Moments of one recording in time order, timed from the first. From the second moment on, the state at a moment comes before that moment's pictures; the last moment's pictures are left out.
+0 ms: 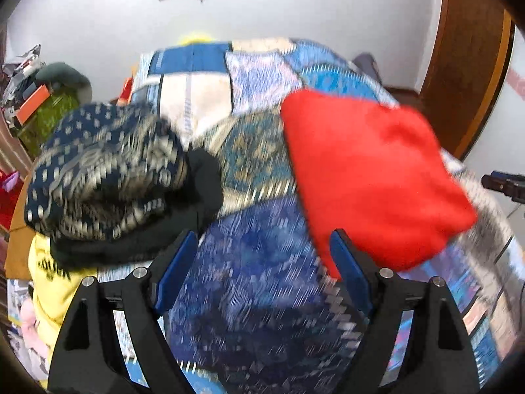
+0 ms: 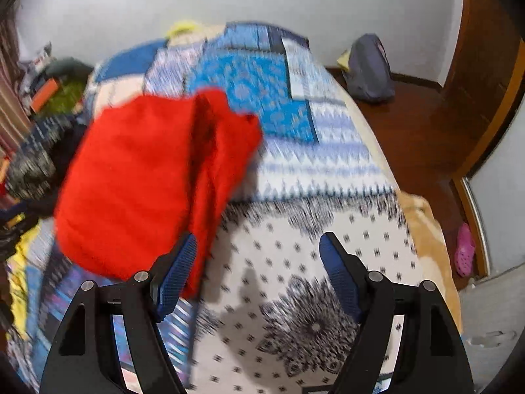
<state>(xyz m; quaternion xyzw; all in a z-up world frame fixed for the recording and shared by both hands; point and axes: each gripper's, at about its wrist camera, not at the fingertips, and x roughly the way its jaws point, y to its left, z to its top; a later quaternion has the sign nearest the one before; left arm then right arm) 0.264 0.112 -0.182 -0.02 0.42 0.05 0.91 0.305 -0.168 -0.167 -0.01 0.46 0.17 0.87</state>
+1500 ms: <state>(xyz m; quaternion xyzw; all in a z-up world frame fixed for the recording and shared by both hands) 0.397 0.121 -0.187 -0.26 0.47 -0.15 0.83 0.388 -0.104 -0.180 0.19 0.54 0.34 0.74</state>
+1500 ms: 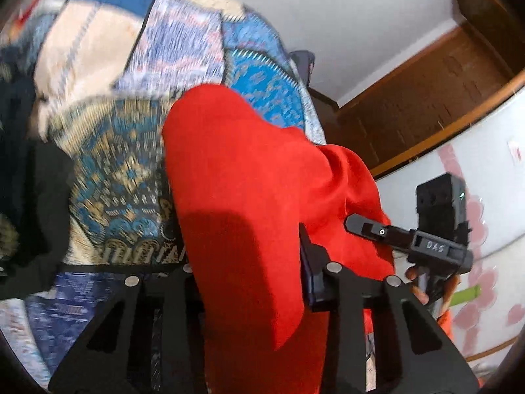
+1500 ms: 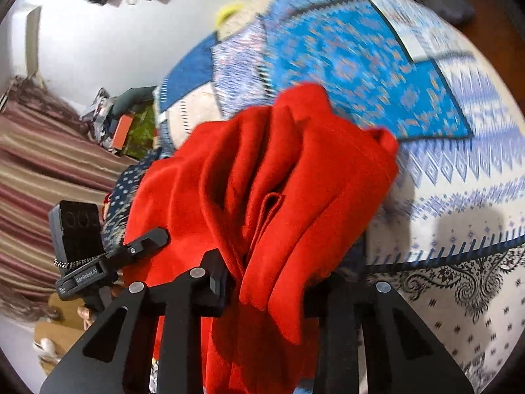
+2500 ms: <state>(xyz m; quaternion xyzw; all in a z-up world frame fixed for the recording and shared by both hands) 0.324 0.439 -0.093 -0.28 0.39 0.02 0.88 0.394 0.224 -0.132 0.13 0.51 0.48 0.70</state>
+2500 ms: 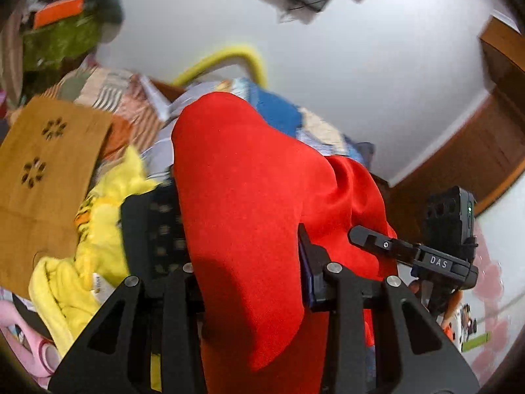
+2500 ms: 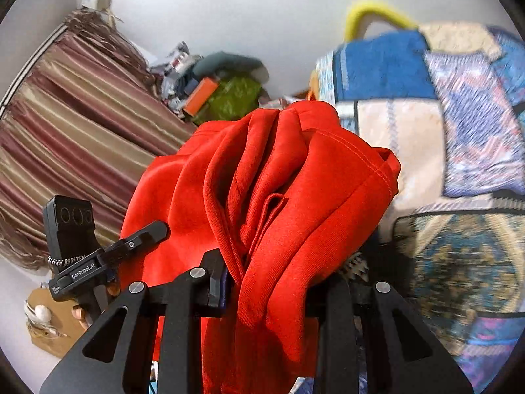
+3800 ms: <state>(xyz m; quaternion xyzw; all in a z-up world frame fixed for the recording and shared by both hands) 0.273 0.394 -0.132 -0.05 0.42 0.17 0.89 0.333 0.194 -0.176 -0.17 0.46 0.37 0.79</state>
